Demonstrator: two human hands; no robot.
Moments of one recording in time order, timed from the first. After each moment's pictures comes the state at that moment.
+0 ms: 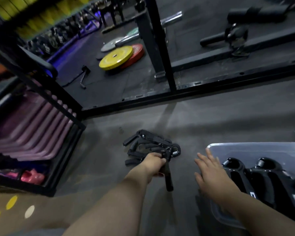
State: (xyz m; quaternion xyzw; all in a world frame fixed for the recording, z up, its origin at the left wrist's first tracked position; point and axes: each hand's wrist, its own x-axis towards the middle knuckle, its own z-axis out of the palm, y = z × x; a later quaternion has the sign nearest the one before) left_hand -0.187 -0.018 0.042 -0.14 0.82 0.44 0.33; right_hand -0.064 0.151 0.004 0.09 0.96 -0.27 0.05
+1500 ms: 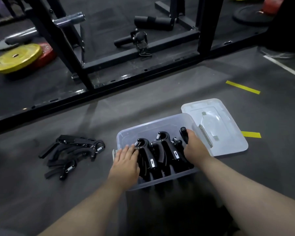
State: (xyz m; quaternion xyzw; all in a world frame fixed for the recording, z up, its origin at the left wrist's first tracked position) left_hand -0.053 0.092 0.002 0.43 0.90 -0.02 0.09; right_hand 0.079 0.323 0.009 0.40 0.81 -0.43 -0.04
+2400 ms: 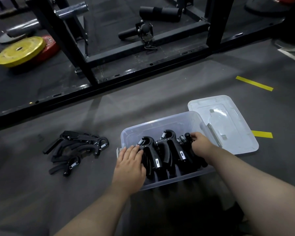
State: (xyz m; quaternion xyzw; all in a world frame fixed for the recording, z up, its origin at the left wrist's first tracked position) left_hand -0.046 0.088 -0.004 0.43 0.90 0.01 0.02; right_hand 0.062 0.340 -0.001 0.48 0.69 -0.53 0.04
